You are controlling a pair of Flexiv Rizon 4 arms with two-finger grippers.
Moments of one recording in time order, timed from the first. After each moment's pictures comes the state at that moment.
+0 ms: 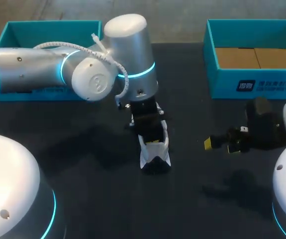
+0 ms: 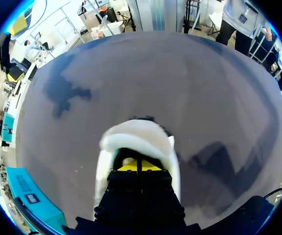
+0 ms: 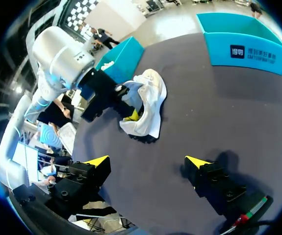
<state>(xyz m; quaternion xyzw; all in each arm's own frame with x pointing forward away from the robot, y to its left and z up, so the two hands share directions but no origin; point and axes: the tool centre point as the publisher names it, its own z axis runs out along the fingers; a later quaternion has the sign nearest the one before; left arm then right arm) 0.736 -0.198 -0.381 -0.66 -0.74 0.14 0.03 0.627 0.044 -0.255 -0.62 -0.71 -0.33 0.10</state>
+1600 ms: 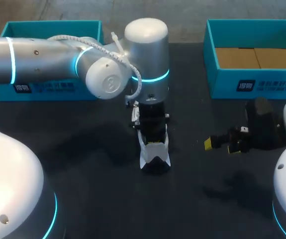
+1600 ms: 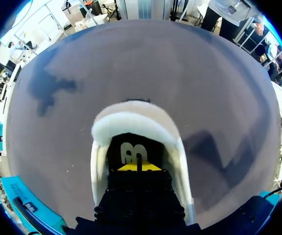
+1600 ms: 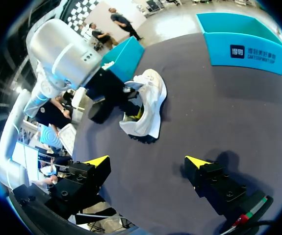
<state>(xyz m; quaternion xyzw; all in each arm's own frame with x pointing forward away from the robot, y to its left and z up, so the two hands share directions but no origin) 0.750 -0.206 -0.398 -0.69 -0.72 0.08 0.04 0.627 0.043 -0.255 -0.62 -0.71 -0.33 0.10</state>
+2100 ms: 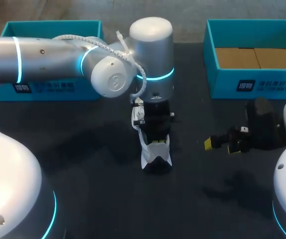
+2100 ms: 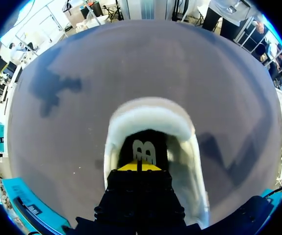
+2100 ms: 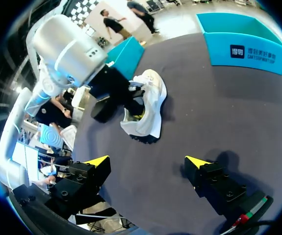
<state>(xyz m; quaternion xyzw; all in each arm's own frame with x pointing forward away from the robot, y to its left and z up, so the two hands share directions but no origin) 0.751 -0.220 -0.389 -0.69 -0.71 0.09 0.04 0.627 0.043 -0.255 -0.62 -0.71 -0.33 0.10</state>
